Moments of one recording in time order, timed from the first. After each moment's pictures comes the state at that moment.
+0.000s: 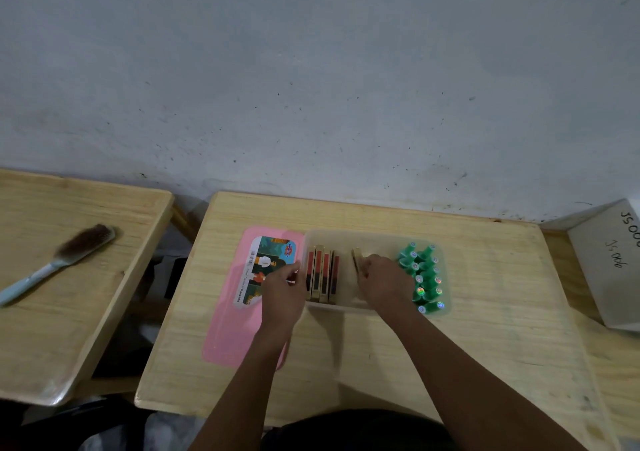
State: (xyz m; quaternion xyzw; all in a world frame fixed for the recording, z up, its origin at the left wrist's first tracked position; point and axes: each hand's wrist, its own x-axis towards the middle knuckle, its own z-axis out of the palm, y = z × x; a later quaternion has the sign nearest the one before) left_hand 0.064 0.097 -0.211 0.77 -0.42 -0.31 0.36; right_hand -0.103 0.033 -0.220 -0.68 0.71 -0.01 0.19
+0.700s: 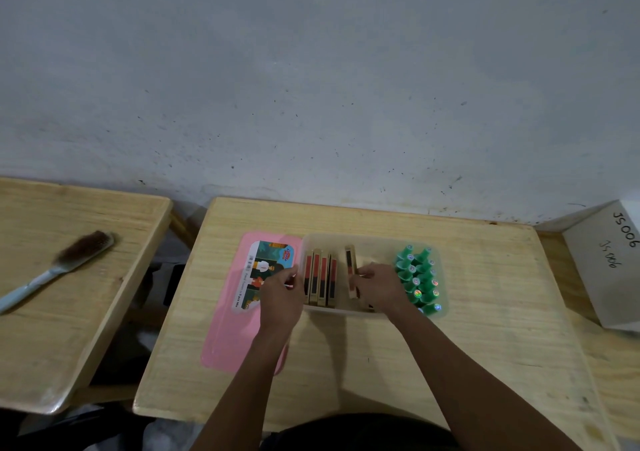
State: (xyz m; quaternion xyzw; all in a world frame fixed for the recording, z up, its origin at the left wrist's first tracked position) left_hand 0.065 0.097 -0.214 0.77 -0.42 -0.31 0.36; right_hand -0.108 0.037 -0.215 -0.55 0.68 -0.15 0.46
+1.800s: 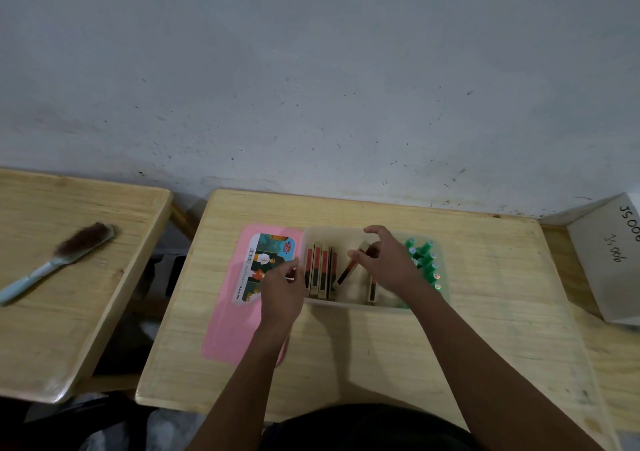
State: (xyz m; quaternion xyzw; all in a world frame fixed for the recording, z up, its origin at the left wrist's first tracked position) left_hand 0.062 0.098 -0.211 0.77 -0.43 -0.30 0.36; right_hand -0.120 0.020 -0.185 -0.60 0.63 -0.16 0.47
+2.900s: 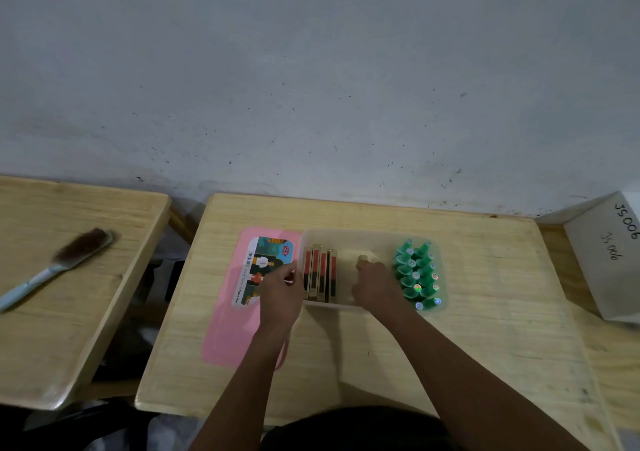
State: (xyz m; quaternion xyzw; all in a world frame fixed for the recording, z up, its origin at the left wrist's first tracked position) left_hand 0.062 0.099 -0.212 0.77 -0.43 -0.31 0.37; right_hand -0.100 0.039 -0.220 -0.68 0.67 0.07 0.30
